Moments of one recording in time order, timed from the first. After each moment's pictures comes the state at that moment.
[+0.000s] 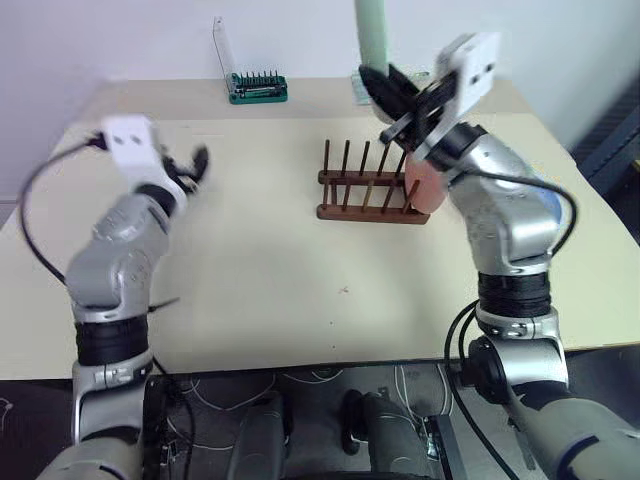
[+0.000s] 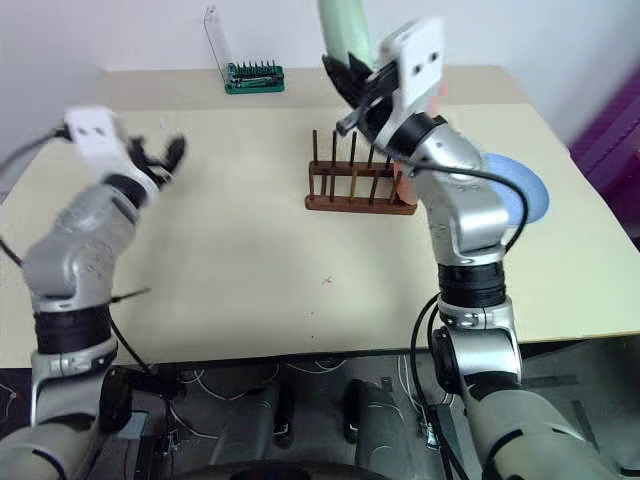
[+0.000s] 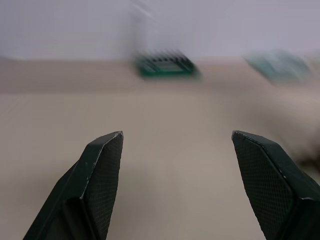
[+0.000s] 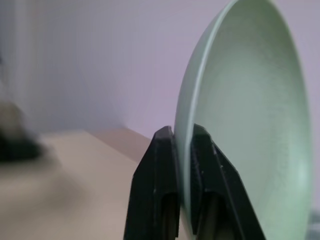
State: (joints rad) left arm -0.50 0.48 0.13 -0.17 -0.42 0.68 -0.15; right arm -0.86 -0.28 -0.15 -0.14 0.54 0.56 0.46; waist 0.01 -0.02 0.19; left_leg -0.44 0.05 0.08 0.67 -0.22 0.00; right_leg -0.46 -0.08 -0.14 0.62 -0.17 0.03
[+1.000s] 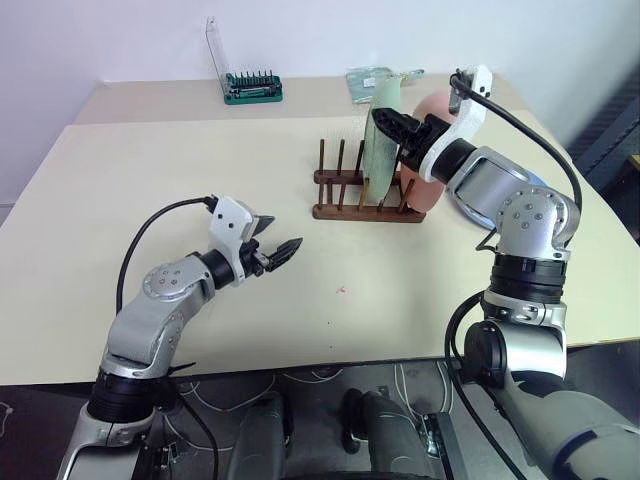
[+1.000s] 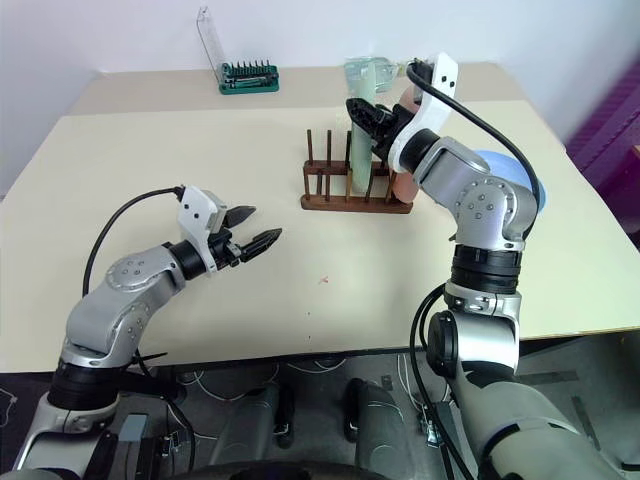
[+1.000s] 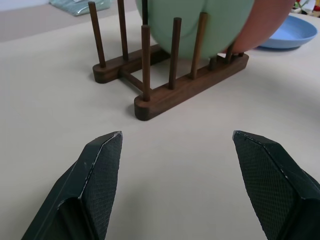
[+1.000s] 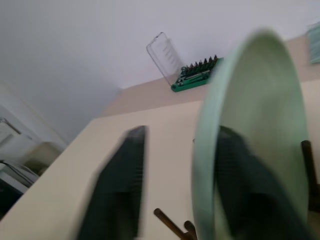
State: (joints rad) left arm -0.31 0.47 -0.03 -0.33 -0.40 0.60 -0.52; right arm -0.92 -0.30 -0.26 0.07 0.72 0.89 0.20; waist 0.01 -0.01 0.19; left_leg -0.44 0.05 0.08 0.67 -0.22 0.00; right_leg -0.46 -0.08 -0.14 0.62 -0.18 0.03
